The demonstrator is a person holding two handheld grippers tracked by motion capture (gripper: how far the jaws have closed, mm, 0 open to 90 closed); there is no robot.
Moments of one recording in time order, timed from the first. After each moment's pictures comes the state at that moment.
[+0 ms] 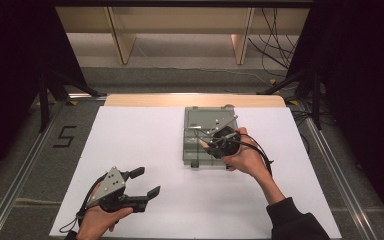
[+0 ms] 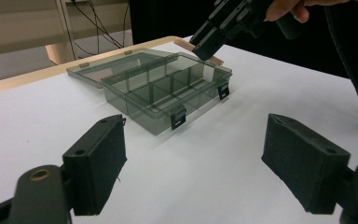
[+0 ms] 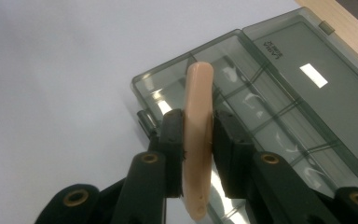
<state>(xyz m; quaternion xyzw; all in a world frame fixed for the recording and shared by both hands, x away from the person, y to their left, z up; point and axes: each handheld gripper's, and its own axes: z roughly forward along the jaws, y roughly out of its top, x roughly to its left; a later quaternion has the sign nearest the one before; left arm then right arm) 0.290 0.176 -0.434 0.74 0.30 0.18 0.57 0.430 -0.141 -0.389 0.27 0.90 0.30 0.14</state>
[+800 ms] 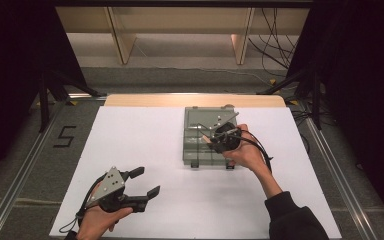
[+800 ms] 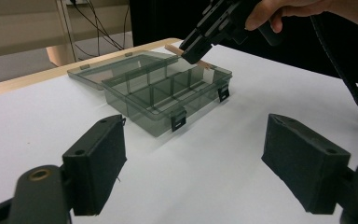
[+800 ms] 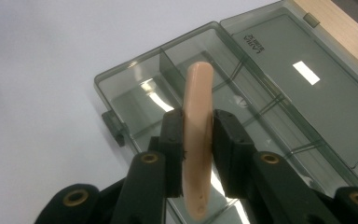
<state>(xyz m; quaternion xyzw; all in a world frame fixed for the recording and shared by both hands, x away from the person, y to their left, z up) 0.289 0.177 -0.433 0.74 0.30 0.19 0.57 0.452 -0.148 -0.401 0.28 0.90 0.30 0.15</state>
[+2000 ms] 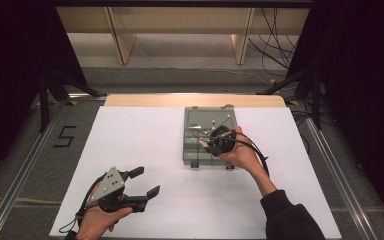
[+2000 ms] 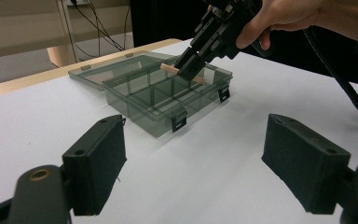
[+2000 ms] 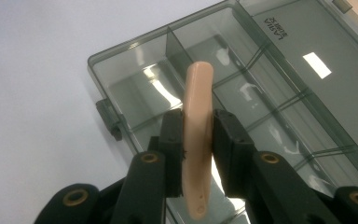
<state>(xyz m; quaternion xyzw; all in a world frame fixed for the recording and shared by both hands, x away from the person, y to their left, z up) 0.289 0.177 -0.433 0.74 0.30 0.19 0.57 0.460 -0.139 -0.421 0.25 0.92 0.27 0.14</state>
